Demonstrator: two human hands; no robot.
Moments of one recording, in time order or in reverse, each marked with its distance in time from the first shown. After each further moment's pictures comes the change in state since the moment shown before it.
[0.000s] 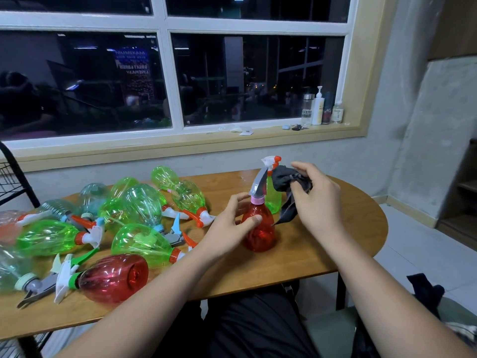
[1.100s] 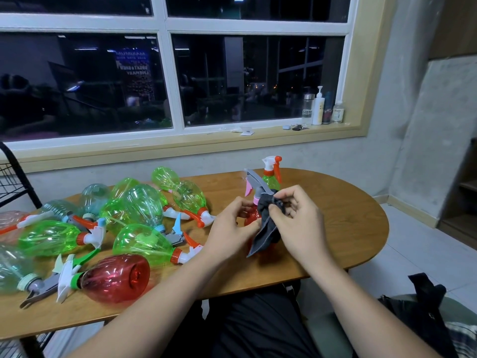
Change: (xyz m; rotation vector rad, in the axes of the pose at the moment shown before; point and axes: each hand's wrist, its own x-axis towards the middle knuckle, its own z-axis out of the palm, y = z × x) left_hand -0.007 0.006 0.008 0.148 0.142 0.089; right_hand -0.050 -0.010 0.023 0.264 -0.078 0.112
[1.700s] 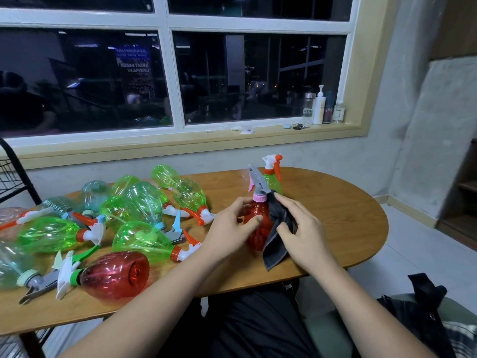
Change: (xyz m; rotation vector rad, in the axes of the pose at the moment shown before) left_hand 0.000 -0.001 -0.002 0.039 -0.030 -0.025; right_hand -0.011 0.030 -0.014 -0.188 -0.197 -0.078
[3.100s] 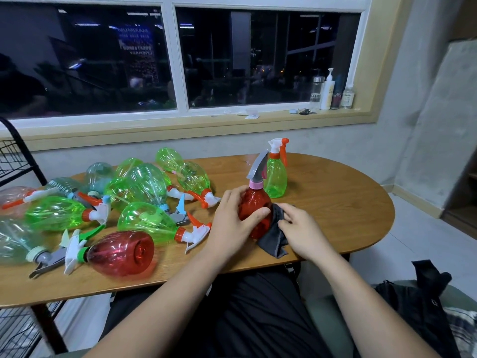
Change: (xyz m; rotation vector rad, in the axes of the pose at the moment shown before) left_hand -0.024 -0.017 0.015 0.009 0.166 0.042; right_hand -0.007 0.012 0.017 0.171 -0.300 0.395
